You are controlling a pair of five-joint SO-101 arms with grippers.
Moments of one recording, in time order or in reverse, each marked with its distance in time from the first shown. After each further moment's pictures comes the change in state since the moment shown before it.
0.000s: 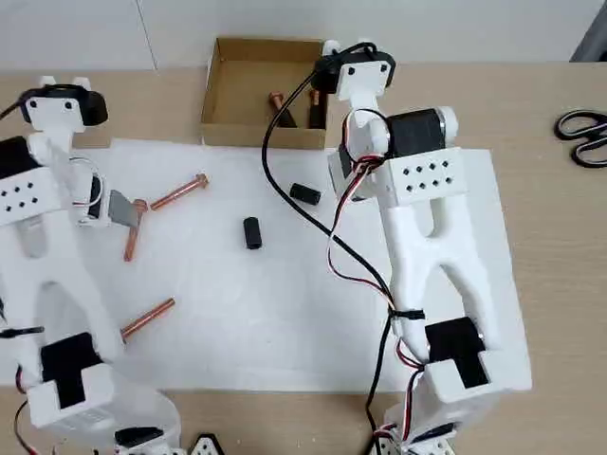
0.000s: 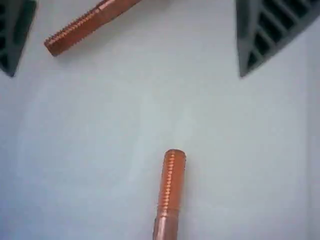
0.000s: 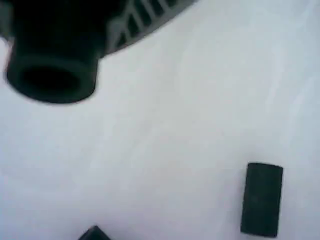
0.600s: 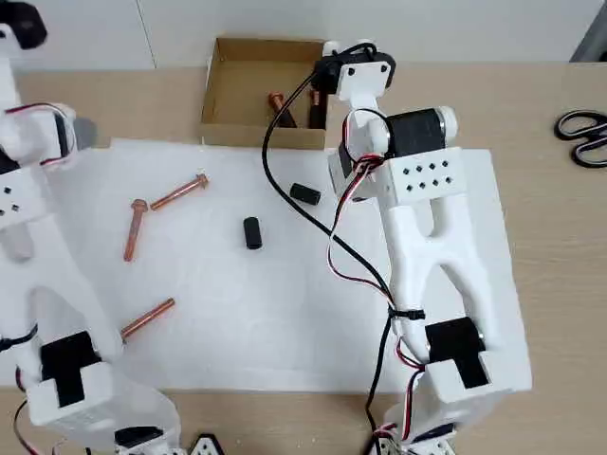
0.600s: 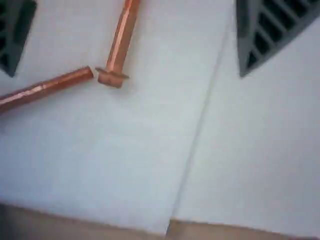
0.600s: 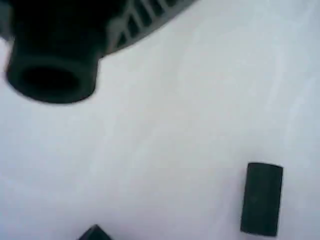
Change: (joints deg) left arm -0.1 -0.7 -20.7 -9.7 9.0; right arm 0.0 0.0 0.0 0.0 0.0
